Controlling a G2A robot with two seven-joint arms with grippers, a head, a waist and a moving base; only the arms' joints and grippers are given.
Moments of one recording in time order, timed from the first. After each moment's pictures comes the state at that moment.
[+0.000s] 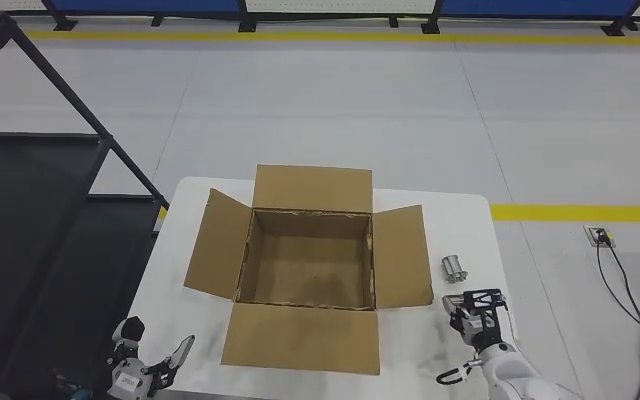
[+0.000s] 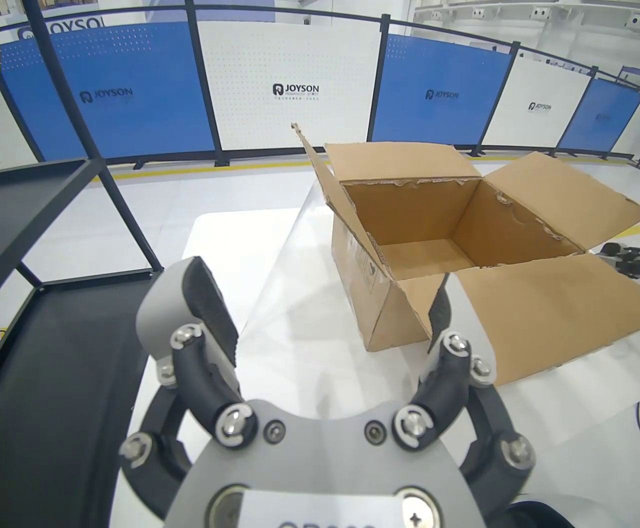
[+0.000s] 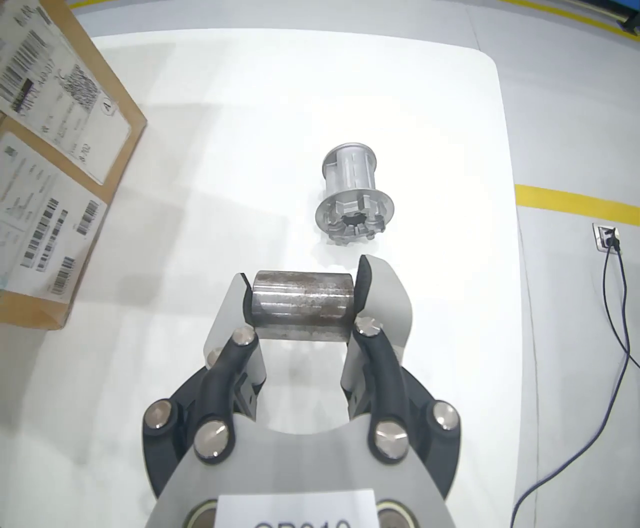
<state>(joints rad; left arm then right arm) 1.98 -1.26 -1.88 -2.02 1.21 -0.40 0.32 -1.46 -1.32 1.61 -1.61 -1.31 -0.14 0.26</state>
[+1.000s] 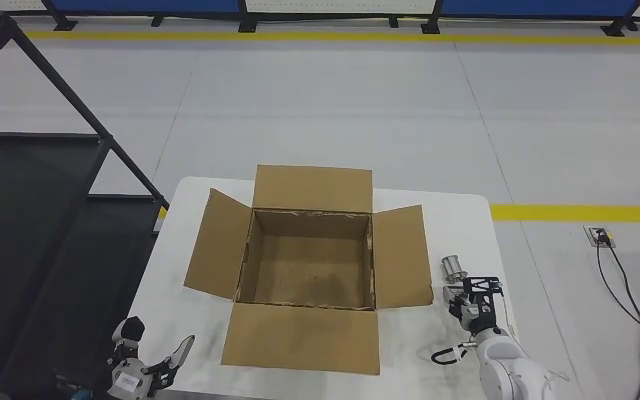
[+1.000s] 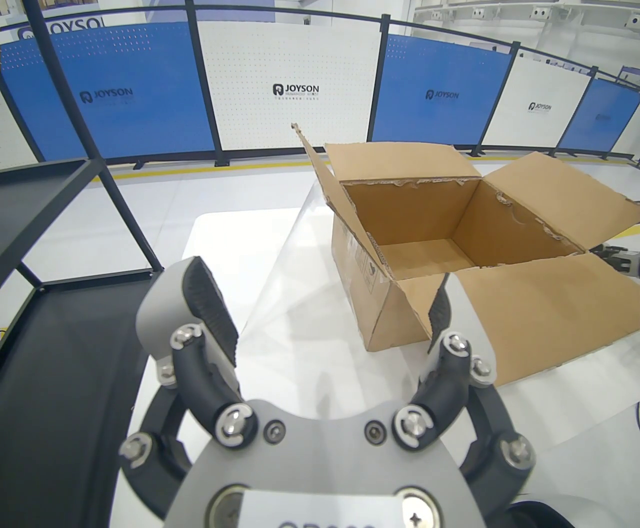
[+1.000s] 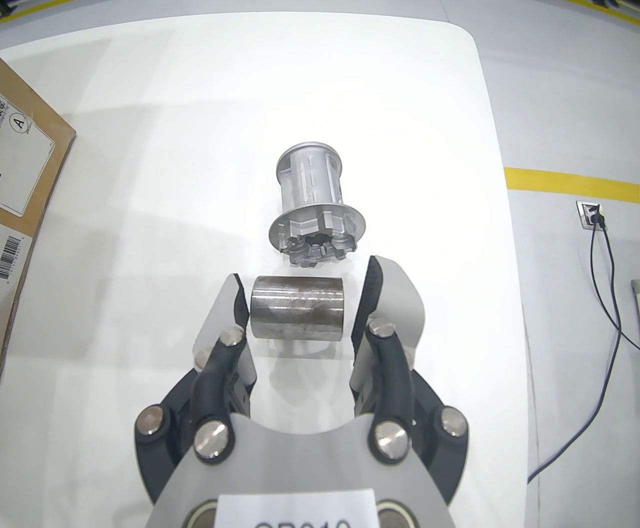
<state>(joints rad) 1.98 -1.26 -1.88 -2.02 1.21 -0.40 0.32 -1.35 -1.32 1.57 -1.48 -1.30 -0.06 0.24</state>
